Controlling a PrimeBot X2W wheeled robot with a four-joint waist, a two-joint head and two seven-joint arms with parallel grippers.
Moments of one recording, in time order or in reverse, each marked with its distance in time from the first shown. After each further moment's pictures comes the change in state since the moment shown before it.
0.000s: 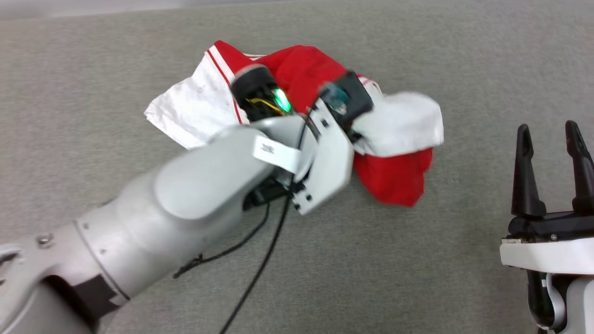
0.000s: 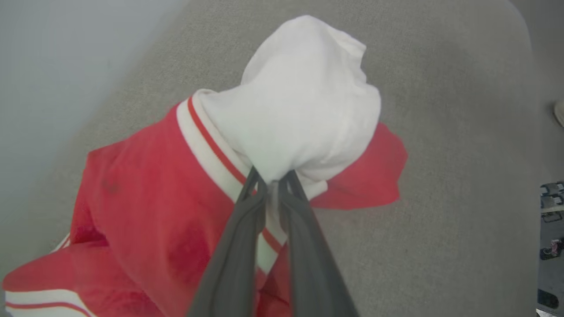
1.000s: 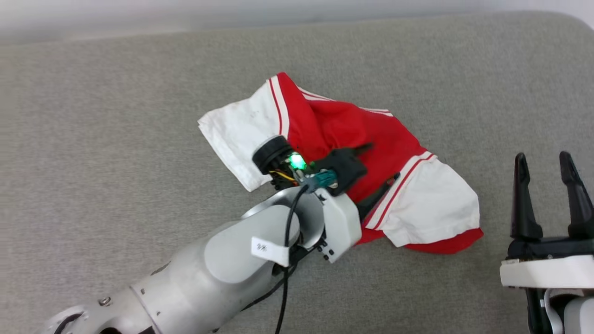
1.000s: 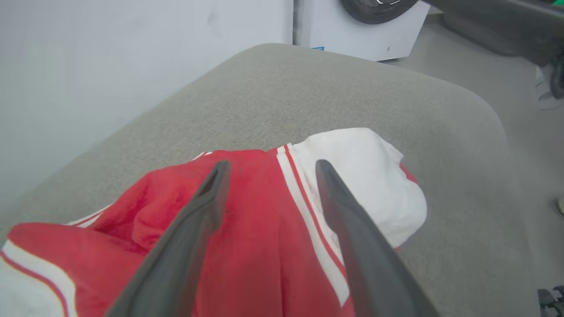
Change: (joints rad) left arm 0.268 -0.149 0.045 0.136 0.166 0.105 -0.473; right arm 0.058 0.001 -0.028 0.052 0.010 0.000 0.000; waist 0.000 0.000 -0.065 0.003
